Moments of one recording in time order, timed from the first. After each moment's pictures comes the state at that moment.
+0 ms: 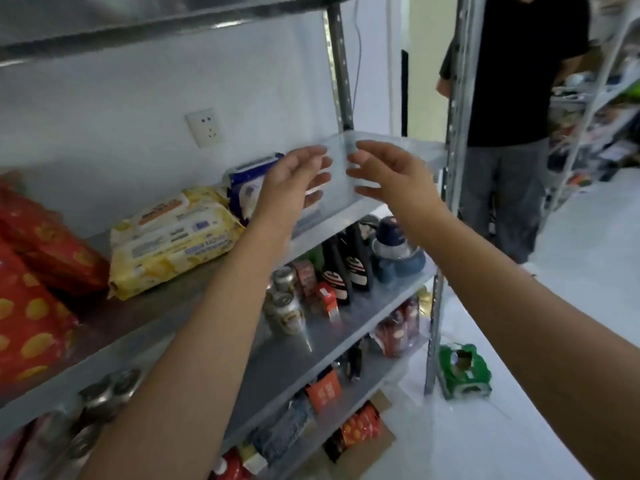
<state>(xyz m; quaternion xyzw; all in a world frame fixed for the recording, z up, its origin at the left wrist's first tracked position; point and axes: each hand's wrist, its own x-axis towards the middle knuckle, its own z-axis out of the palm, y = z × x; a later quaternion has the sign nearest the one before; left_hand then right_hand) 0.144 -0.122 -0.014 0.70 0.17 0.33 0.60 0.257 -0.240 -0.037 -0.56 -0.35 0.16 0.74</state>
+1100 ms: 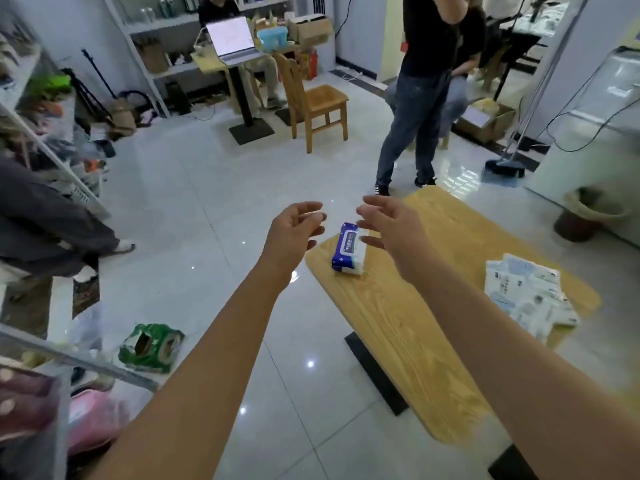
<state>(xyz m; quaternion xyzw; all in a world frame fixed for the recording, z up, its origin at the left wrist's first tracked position) -0.029 -0.744 -0.185 0.74 -0.22 -0.25 0.59 -0.137 -0.883 -0.198 -0.63 0.31 -0.22 0.67</state>
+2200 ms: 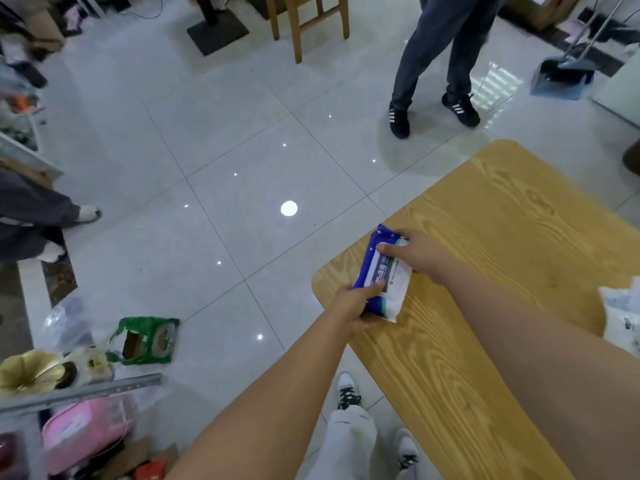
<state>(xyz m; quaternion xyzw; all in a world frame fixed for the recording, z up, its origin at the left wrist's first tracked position) 0.116 -0.929 -0.470 0.60 0.18 -0.59 0.50 0.062 -1.088 -0.456 -0.69 0.45 0.08 0.56</state>
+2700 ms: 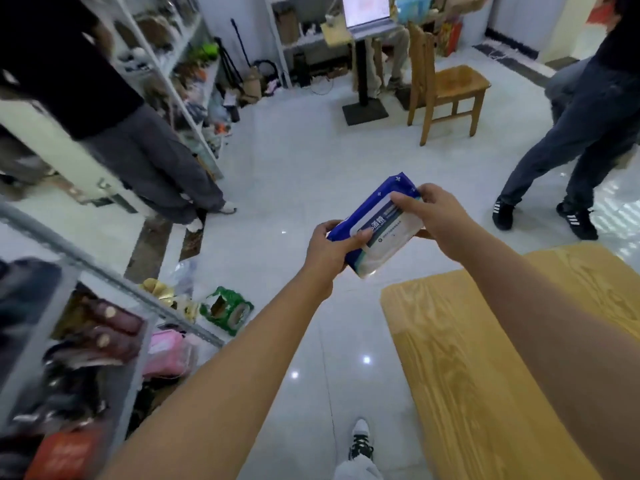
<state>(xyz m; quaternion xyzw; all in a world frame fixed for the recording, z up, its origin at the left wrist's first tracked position) 0.127 -0.798 -0.246 0.70 0.03 -0.25 0.66 0.089 -0.988 -0.227 -0.70 0.21 -0.04 0.68</state>
